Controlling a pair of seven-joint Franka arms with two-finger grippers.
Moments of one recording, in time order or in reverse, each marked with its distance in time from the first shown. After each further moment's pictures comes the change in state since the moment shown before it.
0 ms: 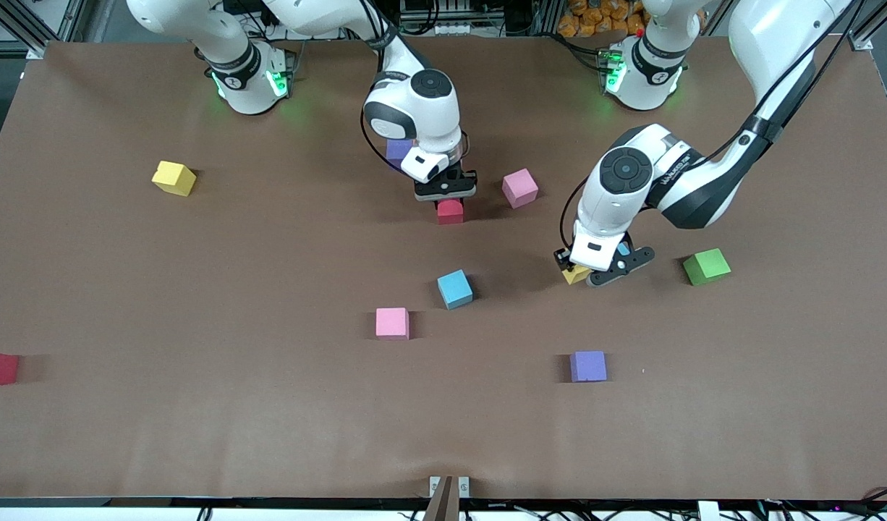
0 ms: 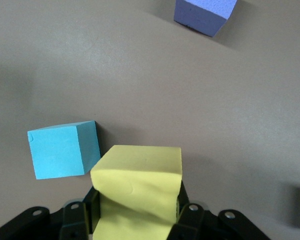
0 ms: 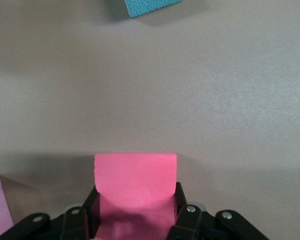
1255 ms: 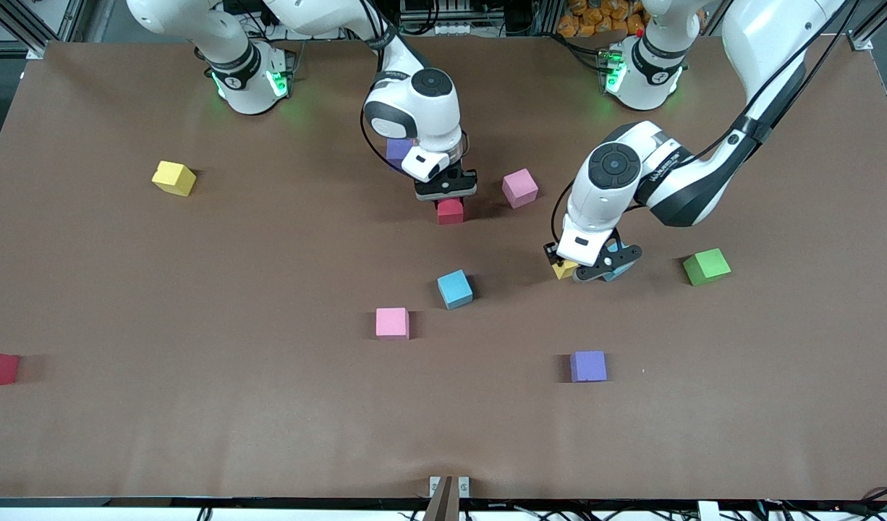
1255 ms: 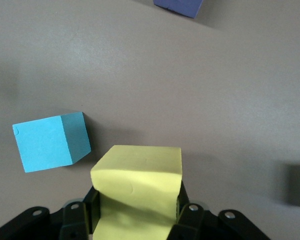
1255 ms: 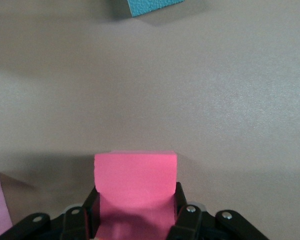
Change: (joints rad) left arm -0.015 0.013 -0.020 -0.001 0.000 -0.003 0.038; right arm 0.000 0.000 0.002 -0.002 -0.012 0.000 0.000
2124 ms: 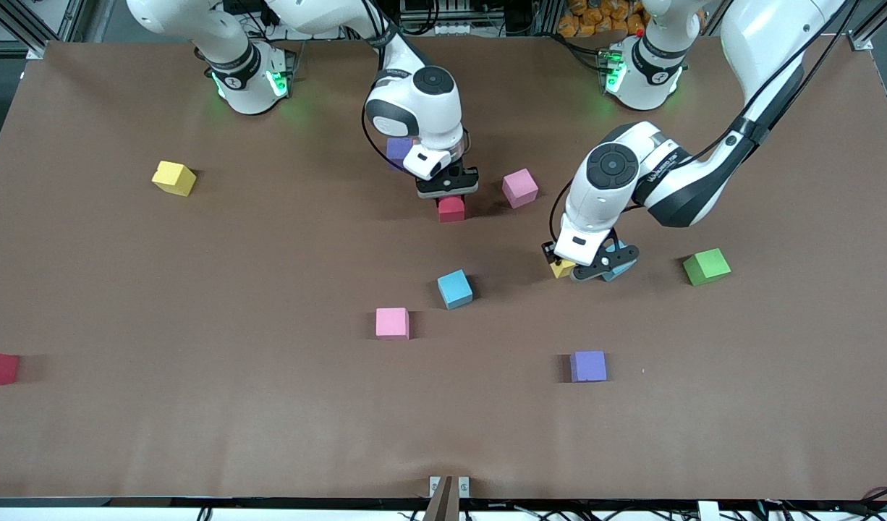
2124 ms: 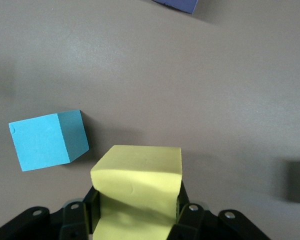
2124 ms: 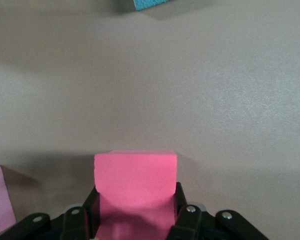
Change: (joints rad) left arm -0.002 0.006 -0.001 0.000 0.000 0.000 0.003; right arm 0.000 0.000 0.010 0.000 0.000 -0.006 0.001
